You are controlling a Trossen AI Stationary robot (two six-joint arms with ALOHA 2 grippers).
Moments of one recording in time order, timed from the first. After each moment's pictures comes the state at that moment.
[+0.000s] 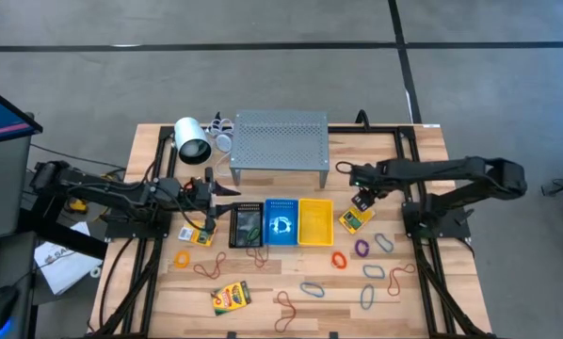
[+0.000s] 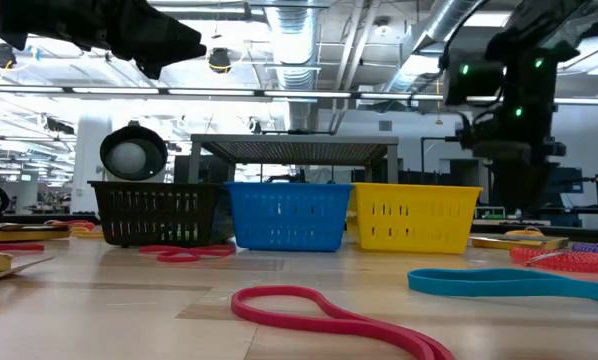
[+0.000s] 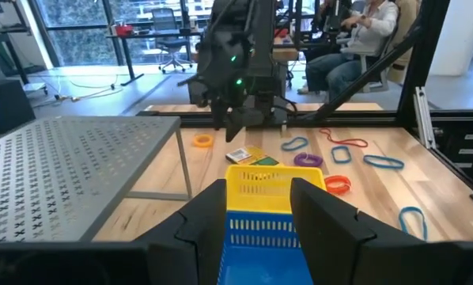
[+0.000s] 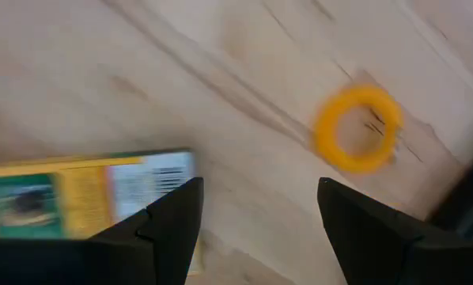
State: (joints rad) left arm -0.13 0.77 0.35 0.32 -0.26 0.02; right arm -0.26 1.27 0.66 -0.92 0.24 0.64
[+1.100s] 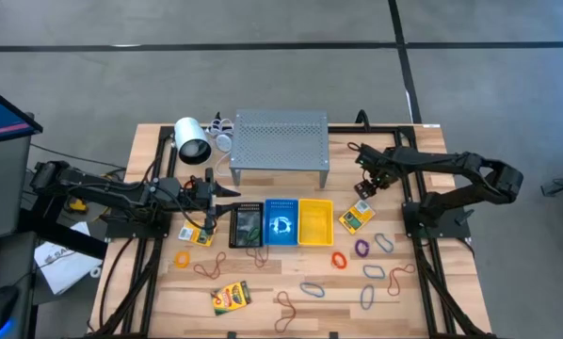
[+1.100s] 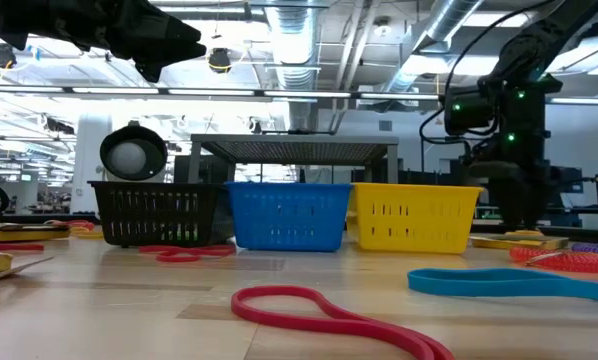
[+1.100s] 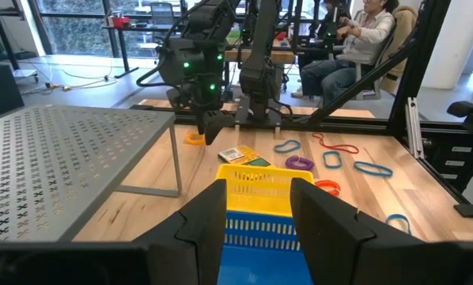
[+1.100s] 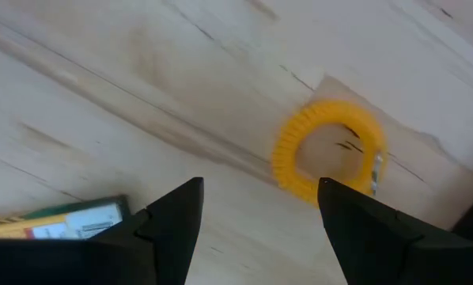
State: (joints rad) left arm -0.13 0.77 0.35 0.31 -0.25 -0.04; right arm -0.58 1.30 0.60 -0.78 0.09 0.43
